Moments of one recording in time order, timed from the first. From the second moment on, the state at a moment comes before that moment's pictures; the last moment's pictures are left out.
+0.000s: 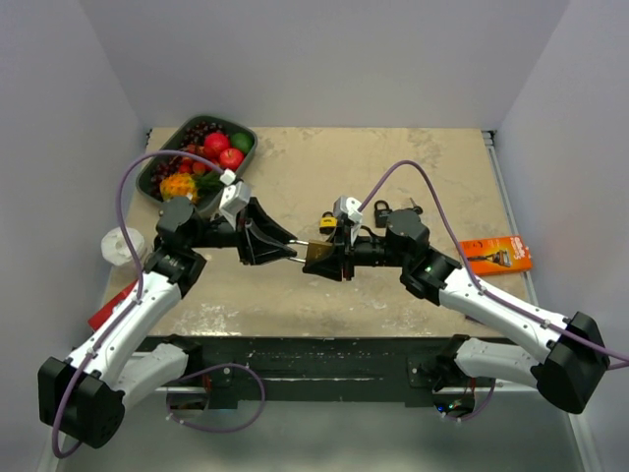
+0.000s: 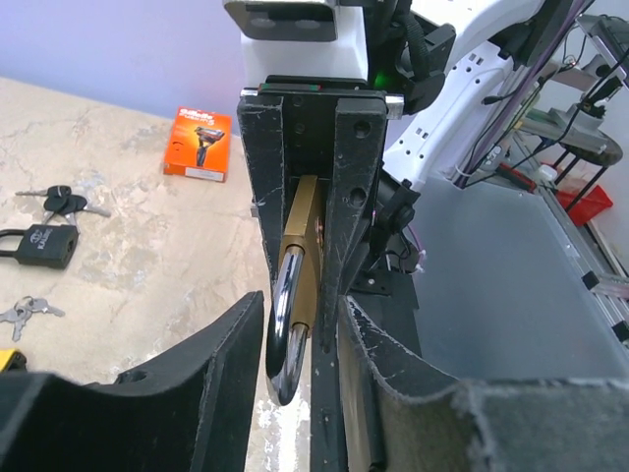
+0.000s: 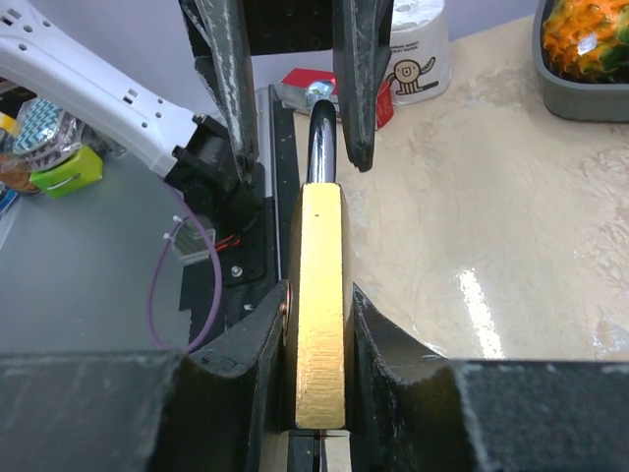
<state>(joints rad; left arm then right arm) -0.37 0.97 0.74 0.38 1.17 -0.42 0.79 1.11 0.78 0.24 -0.68 0.23</state>
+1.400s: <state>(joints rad) -0.22 0.99 0.83 -0.14 1.38 -0.06 0.73 1.10 0.88 -0.01 -0.74 0.04</state>
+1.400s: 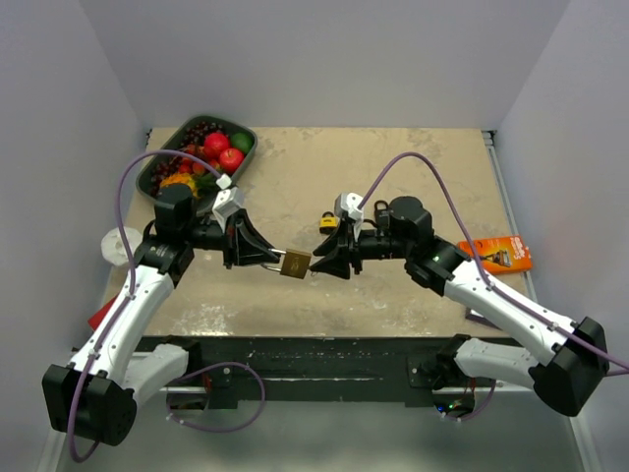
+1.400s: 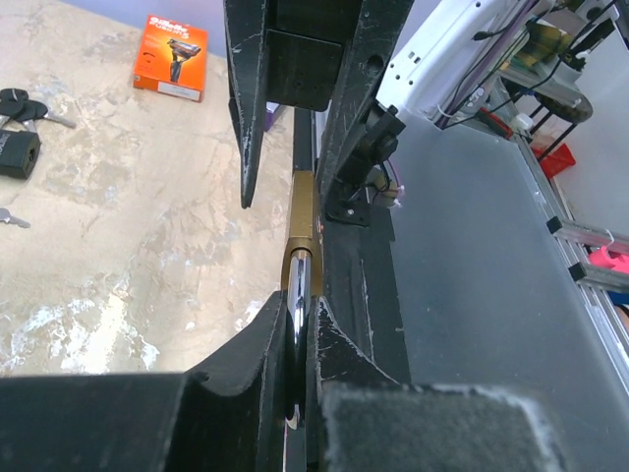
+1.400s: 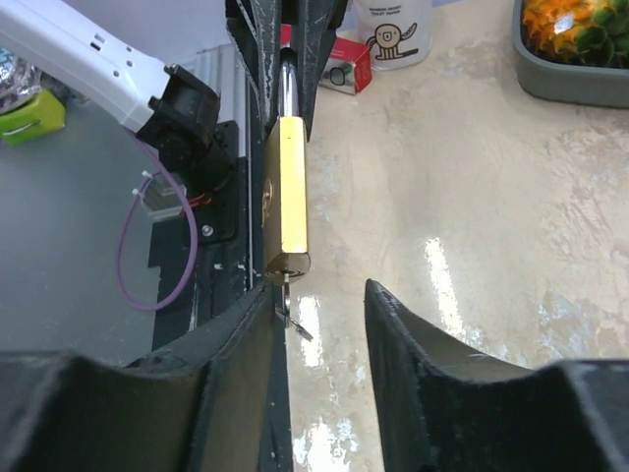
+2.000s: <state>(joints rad) -0.22 0.99 0.83 -0.16 1.38 -0.04 0.73 1.13 0.90 -0.05 -0.81 0.00</state>
